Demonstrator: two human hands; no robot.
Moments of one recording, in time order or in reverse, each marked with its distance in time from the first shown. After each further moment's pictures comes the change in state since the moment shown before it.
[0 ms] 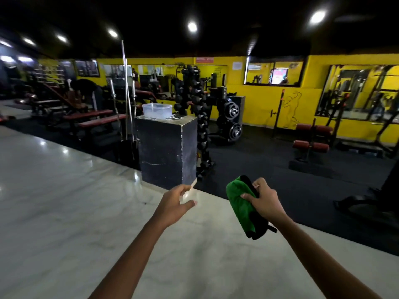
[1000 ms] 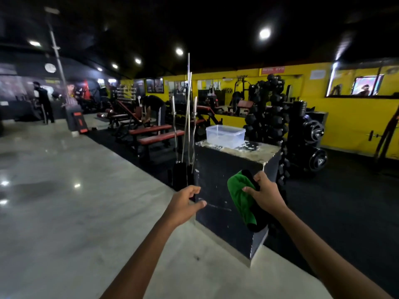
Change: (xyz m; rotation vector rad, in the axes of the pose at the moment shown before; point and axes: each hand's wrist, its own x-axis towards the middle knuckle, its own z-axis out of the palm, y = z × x) left_hand 0.492 -0.272 -0.249 0.041 0.194 -0.126; right_hand 0.540 -0.222 0.384 0.072 -0.153 -0.312
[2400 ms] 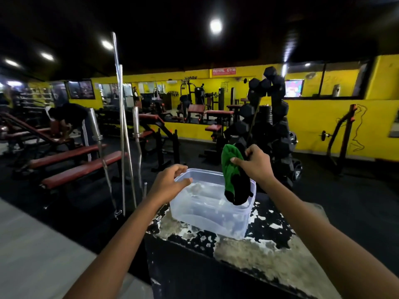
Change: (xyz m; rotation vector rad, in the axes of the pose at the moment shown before) left_hand 0.911 -0.152 0.052 -0.013 -0.128 0.226; right_hand 0.846 0.142 0.145 -0.032 0.423 0.100
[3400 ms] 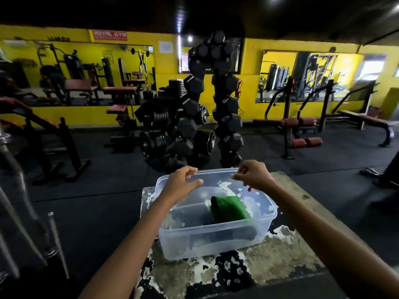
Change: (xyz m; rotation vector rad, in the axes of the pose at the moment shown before) left_hand 0.203 -0.124 0.084 -0.235 -0.584 0.217; right_hand 0.047 0.058 0.105 -0.396 0.046 0.502
